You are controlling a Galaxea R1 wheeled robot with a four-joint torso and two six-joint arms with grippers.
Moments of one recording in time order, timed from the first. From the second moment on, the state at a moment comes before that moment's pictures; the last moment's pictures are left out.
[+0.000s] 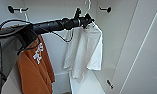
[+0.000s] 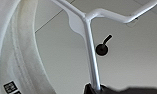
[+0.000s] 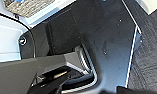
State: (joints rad) left arm -0.35 2.84 -1.84 0.01 0.08 -1.10; right arm -1.56 3.10 -2.72 0.08 0.11 0.02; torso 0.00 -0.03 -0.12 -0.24
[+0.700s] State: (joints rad) left arm -0.35 2.77 -1.77 0.03 0.08 -1.10; right arm -1.56 3.10 -2.72 0.08 0.12 0.02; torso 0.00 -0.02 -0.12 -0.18
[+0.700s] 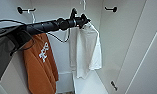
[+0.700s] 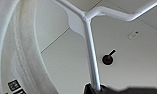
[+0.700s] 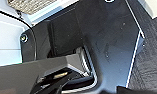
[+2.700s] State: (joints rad) left arm -0.22 2.72 -1.55 0.03 0.04 -1.10; right arm -1.56 3.10 -2.72 0.08 0.13 0.02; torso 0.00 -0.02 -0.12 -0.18
